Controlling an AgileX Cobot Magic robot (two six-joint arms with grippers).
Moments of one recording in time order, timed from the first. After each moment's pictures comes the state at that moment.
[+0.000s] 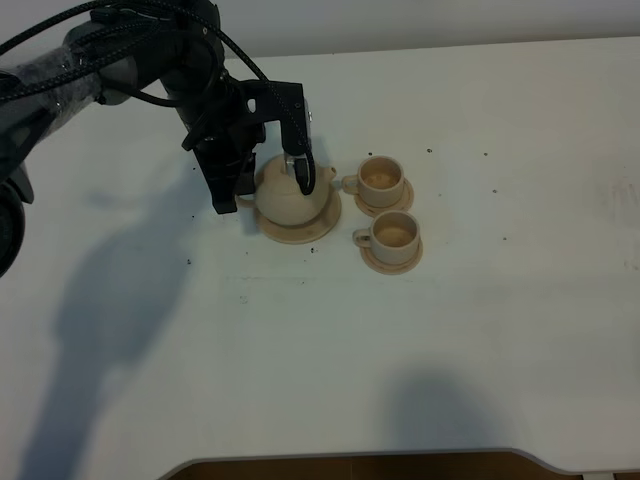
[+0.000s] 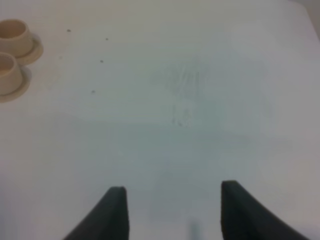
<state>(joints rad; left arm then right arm) -0.38 2.21 -1.78 -0.04 1.01 1.13 -0.03 -0.01 -0.49 0.09 1.07 -0.23</state>
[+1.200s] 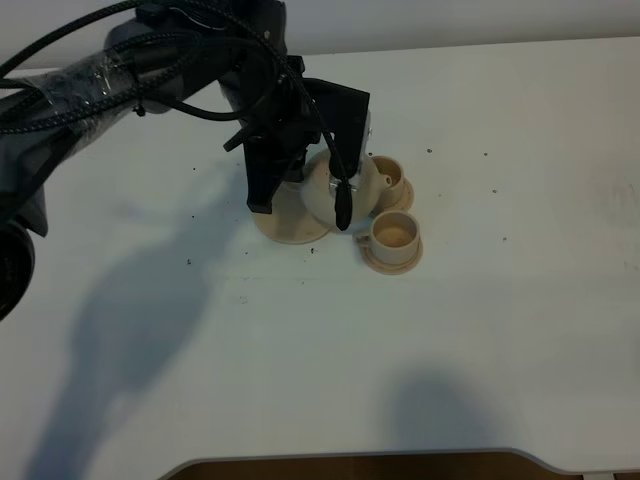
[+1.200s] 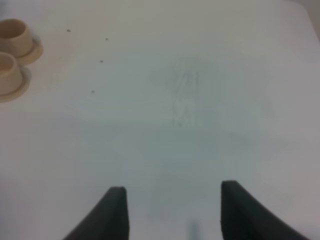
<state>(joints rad) -0.55 2.14 -1.78 0.08 0.96 1.19 -0.03 -0.01 -0.49 0.09 1.07 -0.23</state>
